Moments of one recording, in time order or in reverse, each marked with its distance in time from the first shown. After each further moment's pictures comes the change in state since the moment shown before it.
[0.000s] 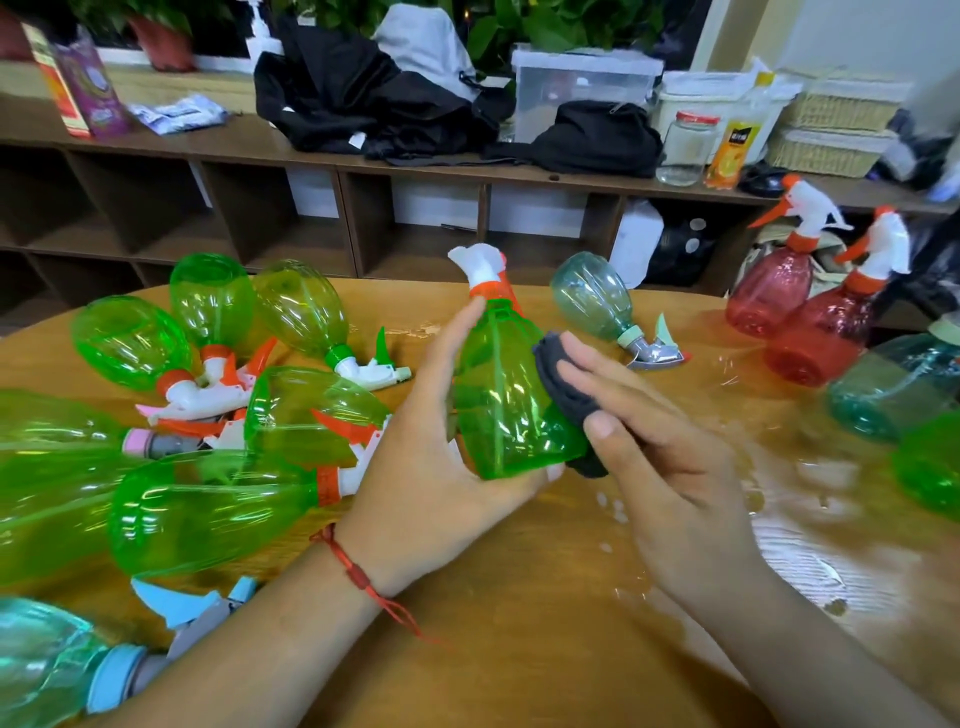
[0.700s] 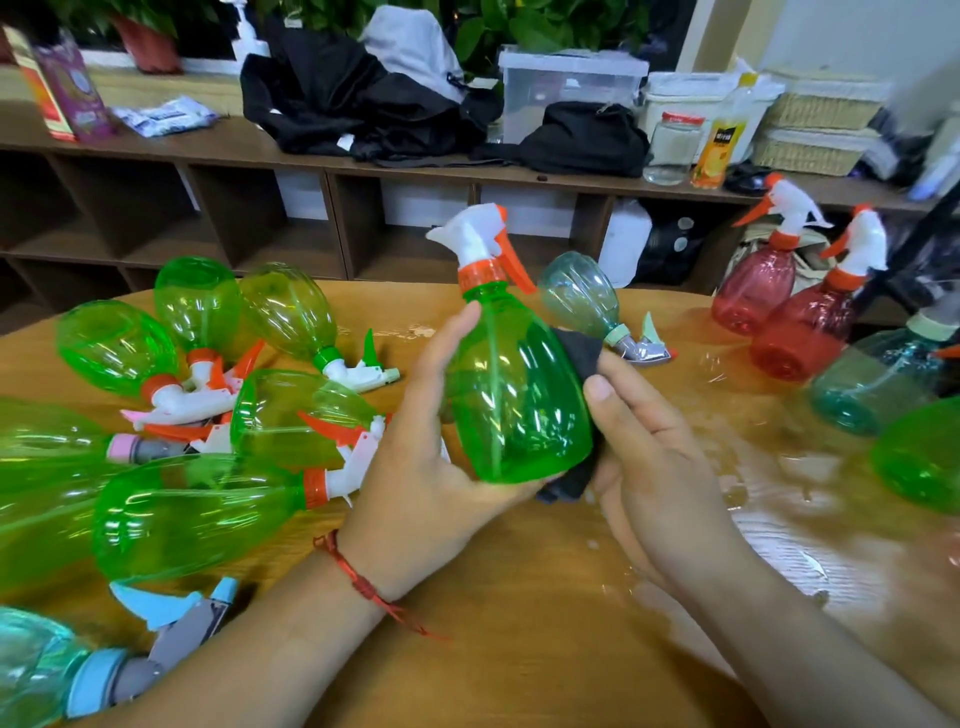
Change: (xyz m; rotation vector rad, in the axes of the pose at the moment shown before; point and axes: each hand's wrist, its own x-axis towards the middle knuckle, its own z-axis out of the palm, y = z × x) left_hand -0.003 0.001 0.011 0.003 0.073 0.116; right_hand 0.011 0.001 0.006 0.498 0.059 0.389
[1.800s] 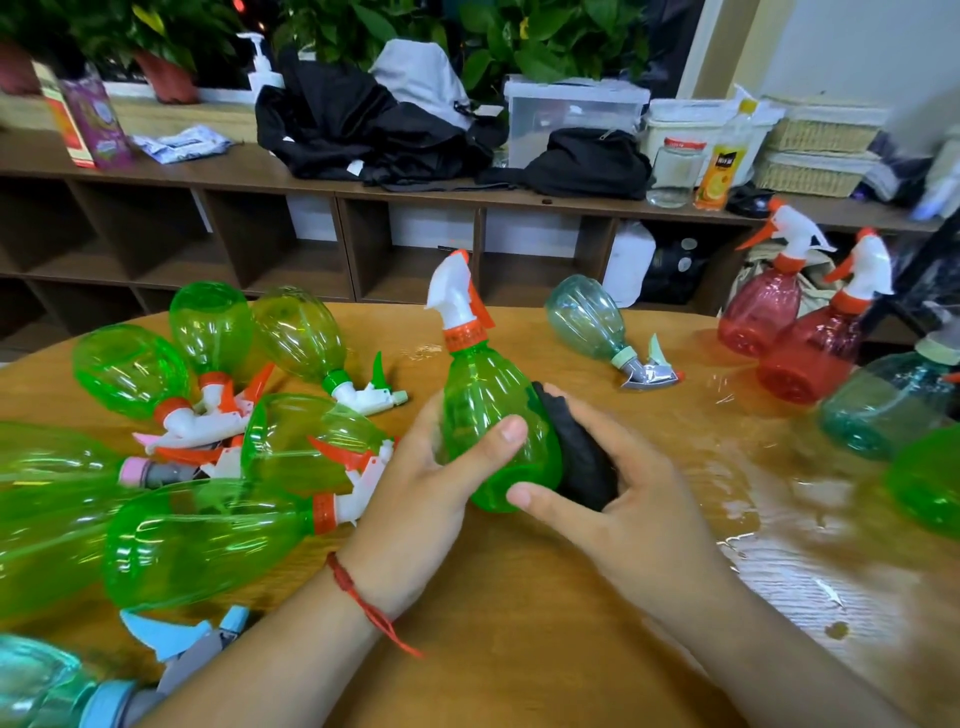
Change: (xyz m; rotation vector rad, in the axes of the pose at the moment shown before) left_hand 0.005 -0.003 -0.003 -0.473 -0.012 -0.526; right_hand -0.006 0.011 -0.007 -0.634 0.039 -0.081
